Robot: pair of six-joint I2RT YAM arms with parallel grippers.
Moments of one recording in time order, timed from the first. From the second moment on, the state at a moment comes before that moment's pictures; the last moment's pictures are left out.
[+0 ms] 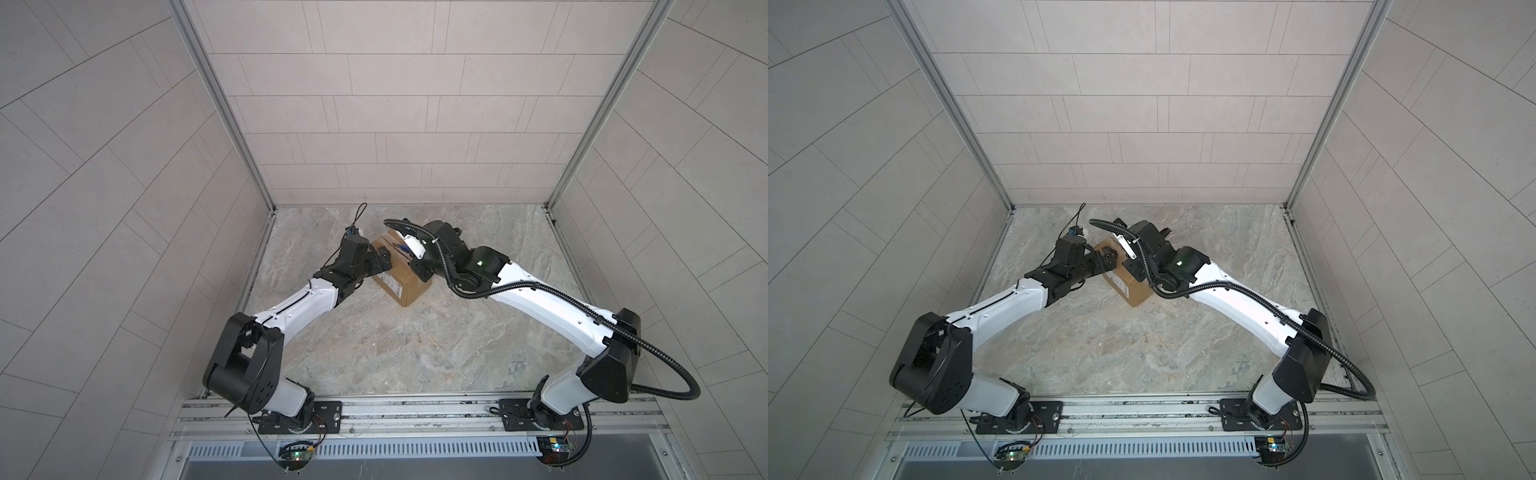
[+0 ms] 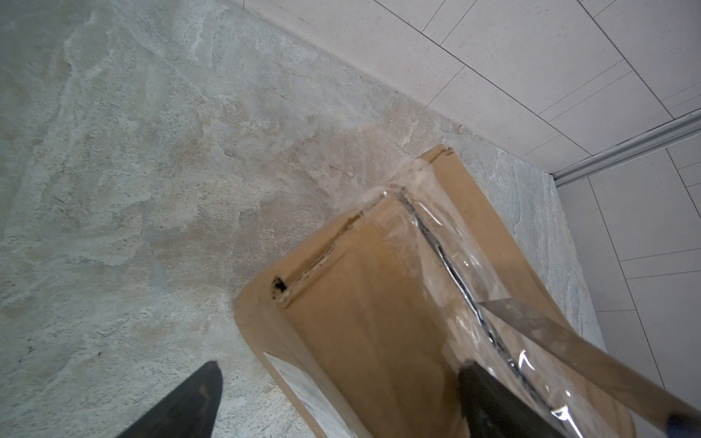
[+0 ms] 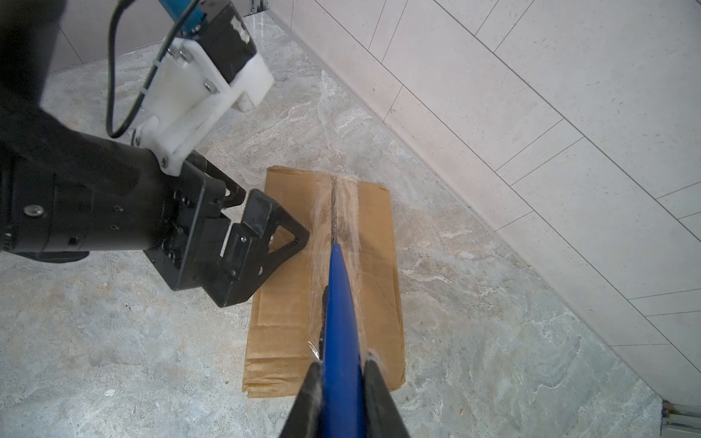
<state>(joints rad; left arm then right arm) -0.42 1.48 0.91 -0.08 -0.02 -0.64 0.82 1.56 1.51 -0.61 0.28 -0.13</state>
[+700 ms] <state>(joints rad) -0.42 1.48 0.91 -0.07 -0.02 -0.64 0.82 1.55 1.50 -0.61 0.27 -0.12</state>
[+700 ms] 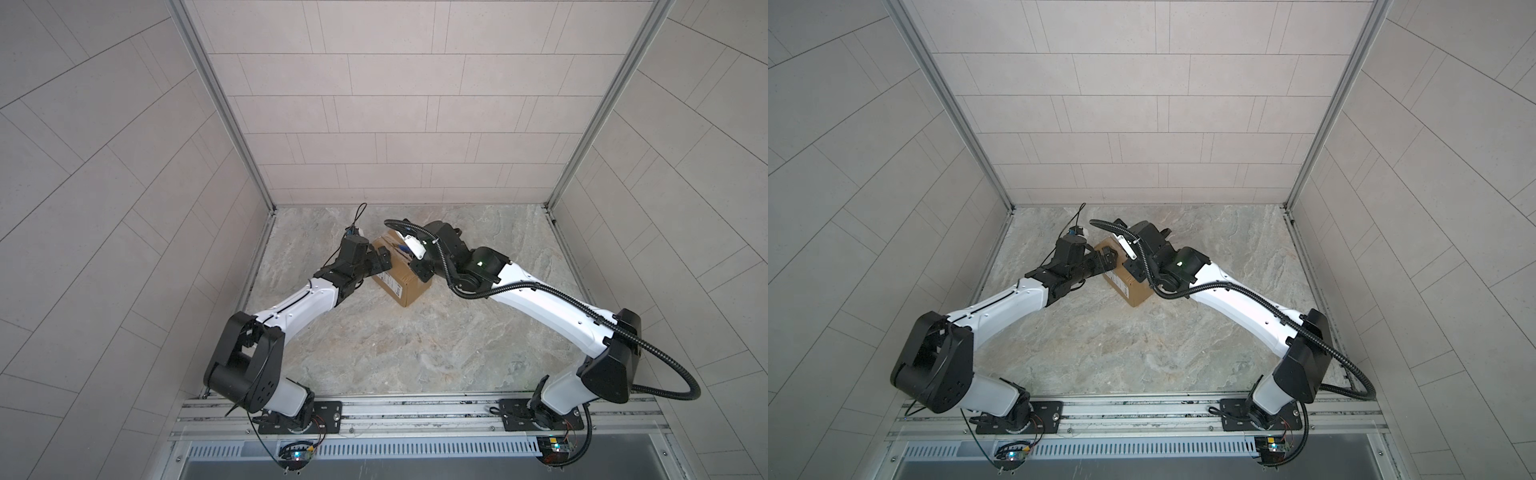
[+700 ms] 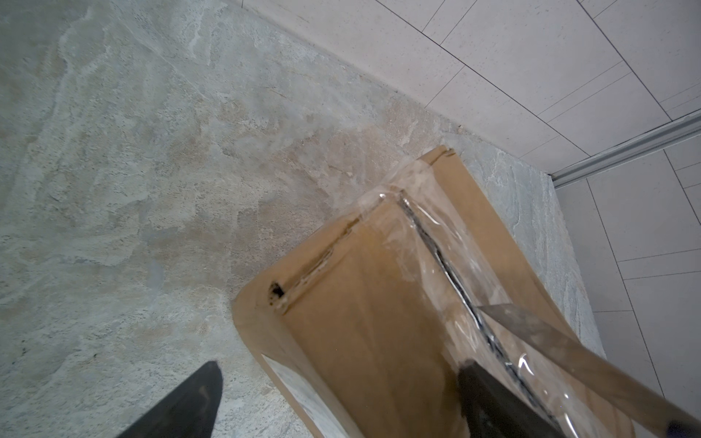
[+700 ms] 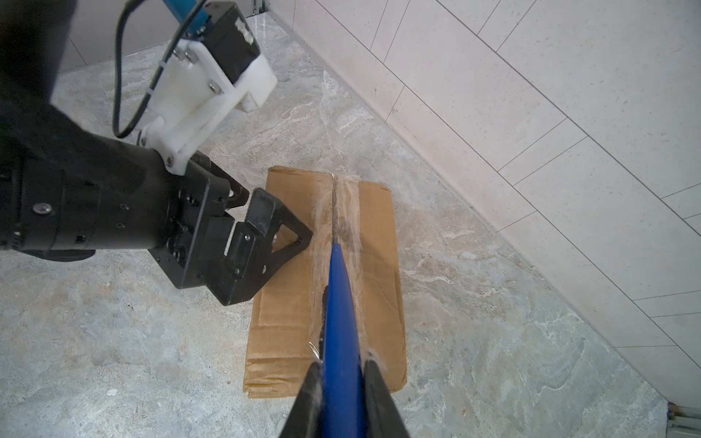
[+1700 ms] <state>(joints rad) -0.42 1.48 0.91 -0.07 -0.01 -0.64 0.82 1.50 1.45 -0.59 0.26 -0.10</state>
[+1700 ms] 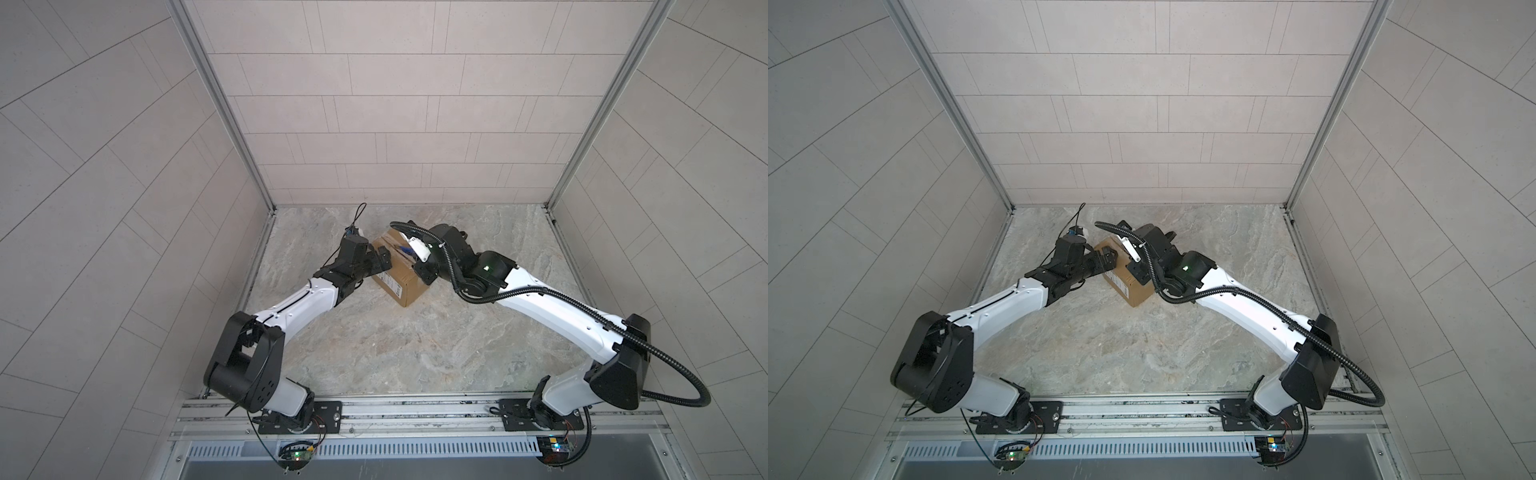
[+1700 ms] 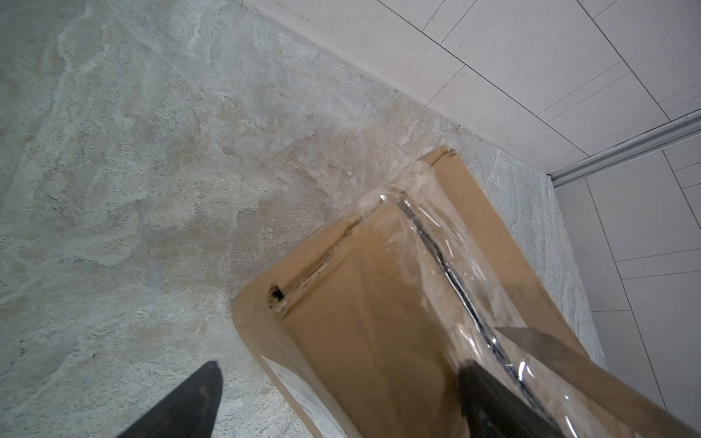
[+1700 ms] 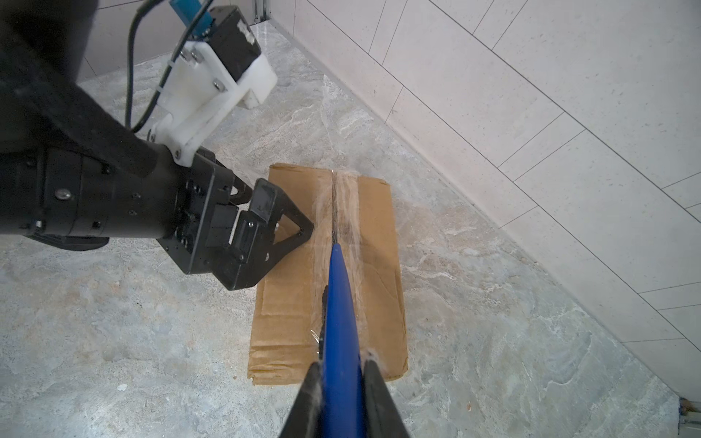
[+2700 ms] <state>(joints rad) -0.42 1.48 0.91 -0.07 -0.01 -0.64 0.82 1.50 1.42 -0.58 0.26 -0.10</state>
